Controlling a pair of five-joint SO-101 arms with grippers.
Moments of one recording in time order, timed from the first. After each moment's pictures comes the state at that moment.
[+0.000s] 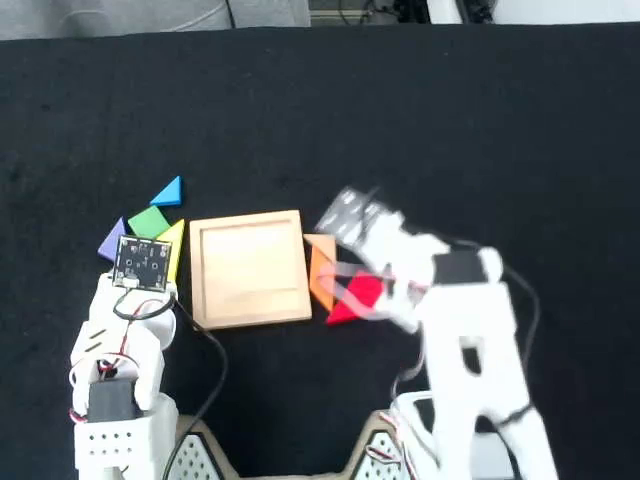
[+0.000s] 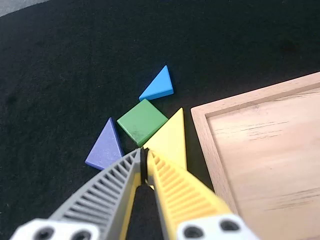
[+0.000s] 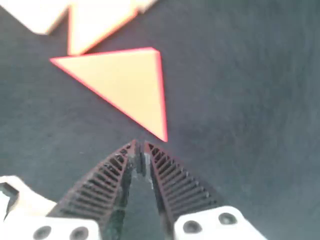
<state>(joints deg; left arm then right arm) -10.3 -104.2 96.2 48.4 -16.7 -6.6 -42.9 52.0 74.0 51.2</state>
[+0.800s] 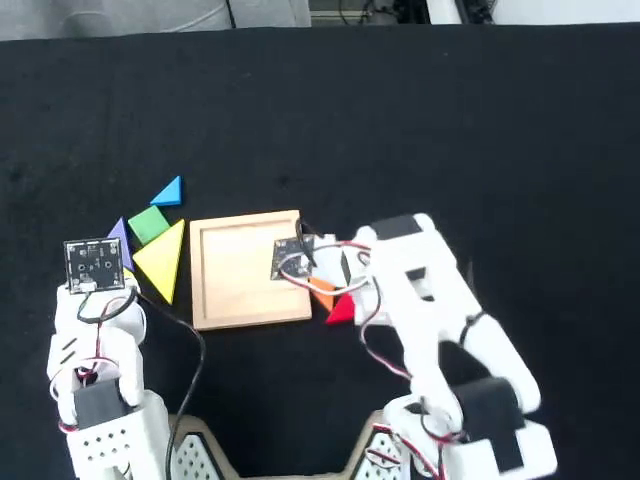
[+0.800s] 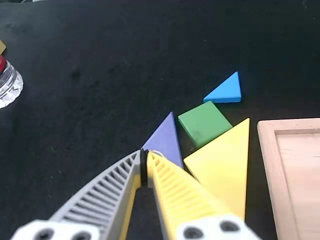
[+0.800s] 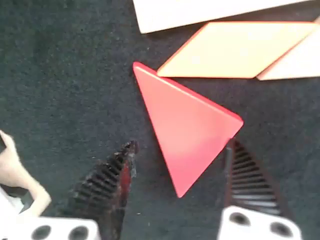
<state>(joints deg) -23.3 -104.2 96.2 46.1 -14.5 -14.8 -13.1 44.1 69.6 71.5</state>
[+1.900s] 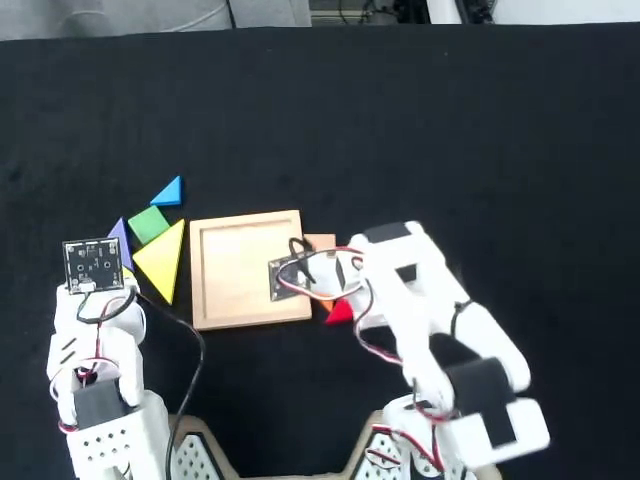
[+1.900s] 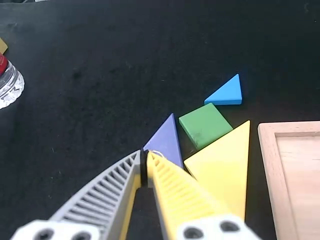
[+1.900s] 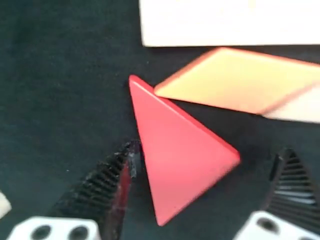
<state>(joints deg) -23.4 -104.2 96.2 45.8 -14.1 -15.5 -6.2 48.0 59.8 80.6</state>
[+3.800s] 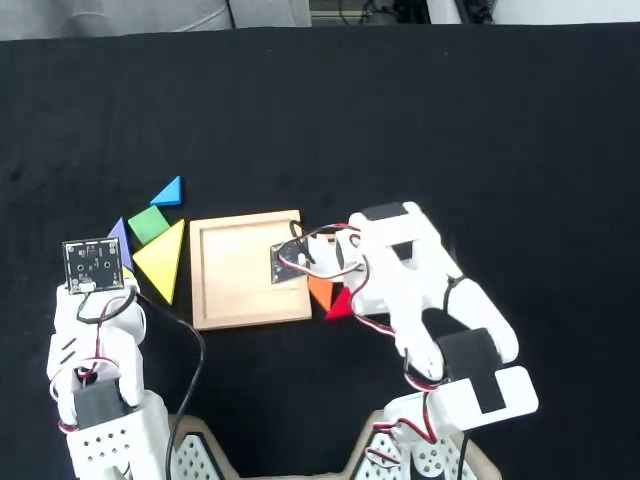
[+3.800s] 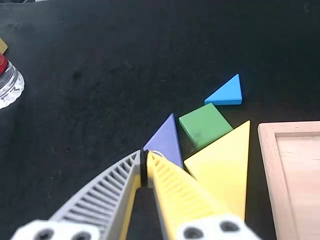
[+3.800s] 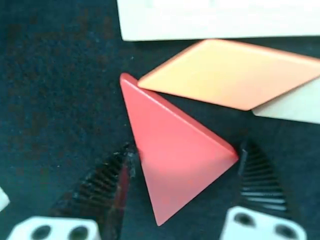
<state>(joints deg) -23.4 -104.2 96.2 45.8 -14.1 -13.8 1.2 39.1 64.6 80.7</state>
